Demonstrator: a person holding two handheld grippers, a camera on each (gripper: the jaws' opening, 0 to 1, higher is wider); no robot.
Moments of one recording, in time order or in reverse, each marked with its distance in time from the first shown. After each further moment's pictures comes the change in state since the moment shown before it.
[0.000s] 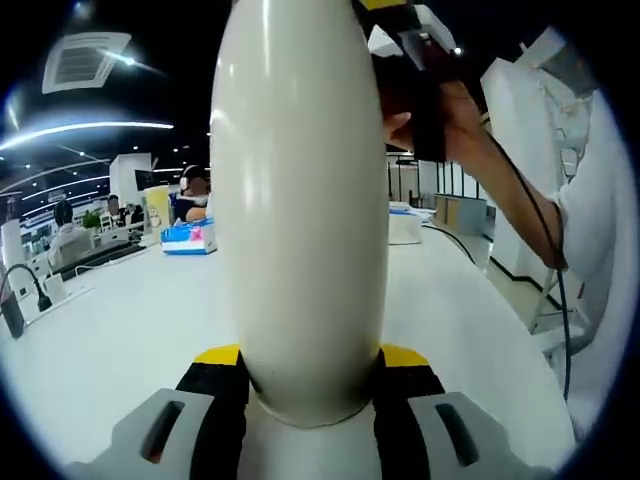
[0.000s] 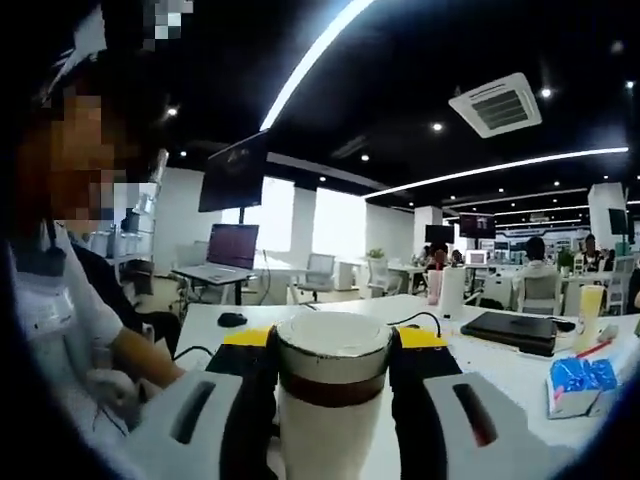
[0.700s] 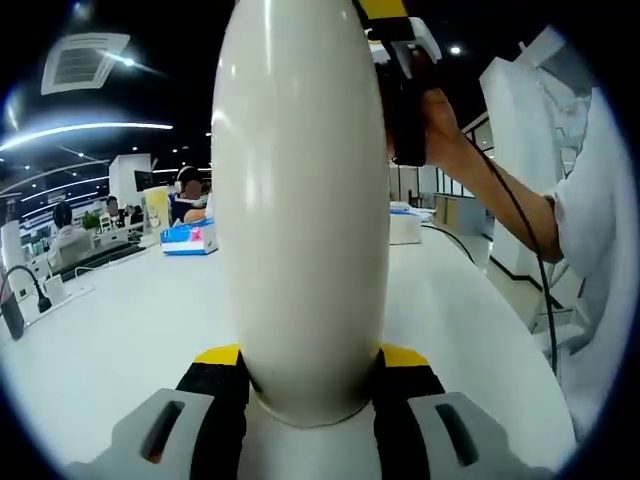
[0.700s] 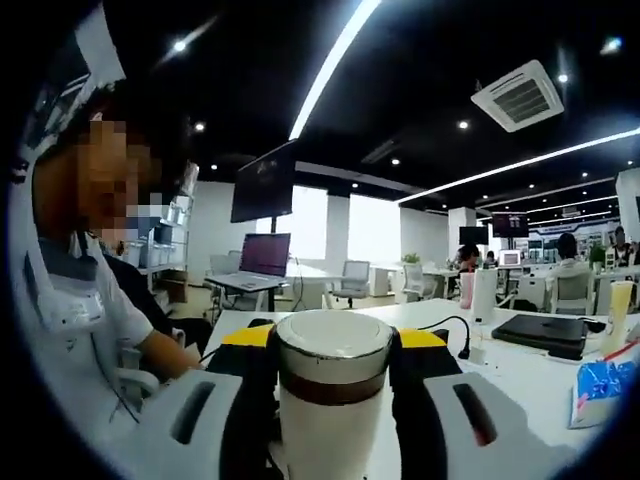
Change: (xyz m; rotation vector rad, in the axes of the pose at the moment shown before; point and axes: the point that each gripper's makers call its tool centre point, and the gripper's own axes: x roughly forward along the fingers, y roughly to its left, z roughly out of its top) left arm 0.000 -0.001 0.000 0.004 0.000 -0.002; right arm -0.003 0.008 0.000 0.023 -0.036 0.149
